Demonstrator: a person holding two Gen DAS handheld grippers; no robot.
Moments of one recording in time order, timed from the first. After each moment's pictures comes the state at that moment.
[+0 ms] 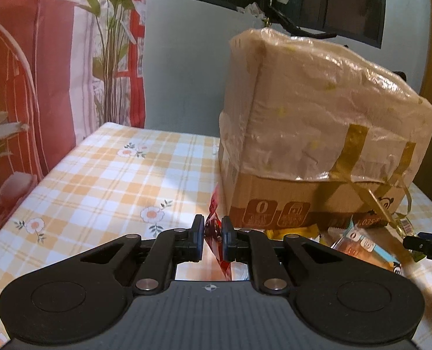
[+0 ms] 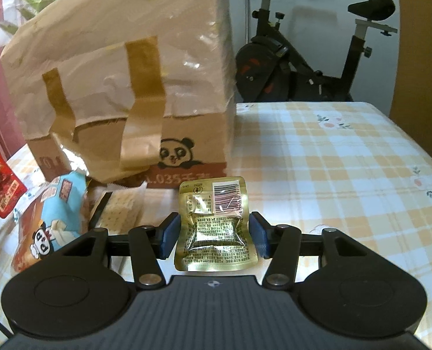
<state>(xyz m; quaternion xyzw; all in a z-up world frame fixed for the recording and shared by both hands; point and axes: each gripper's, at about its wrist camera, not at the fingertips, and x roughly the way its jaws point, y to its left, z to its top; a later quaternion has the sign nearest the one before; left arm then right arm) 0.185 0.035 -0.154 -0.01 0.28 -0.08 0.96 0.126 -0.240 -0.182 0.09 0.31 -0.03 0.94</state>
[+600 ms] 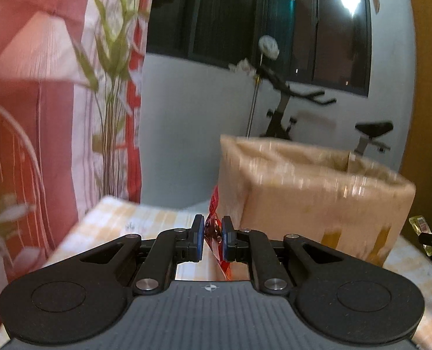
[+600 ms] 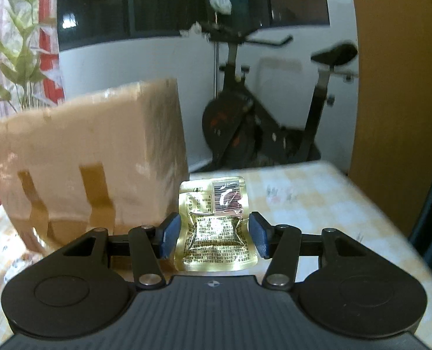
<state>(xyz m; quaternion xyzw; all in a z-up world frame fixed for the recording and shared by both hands) 0.183 0.034 -0.069 -0.01 0.16 -0.09 0.98 0.117 -0.283 -0.103 0.07 0.21 -0.09 0.97</state>
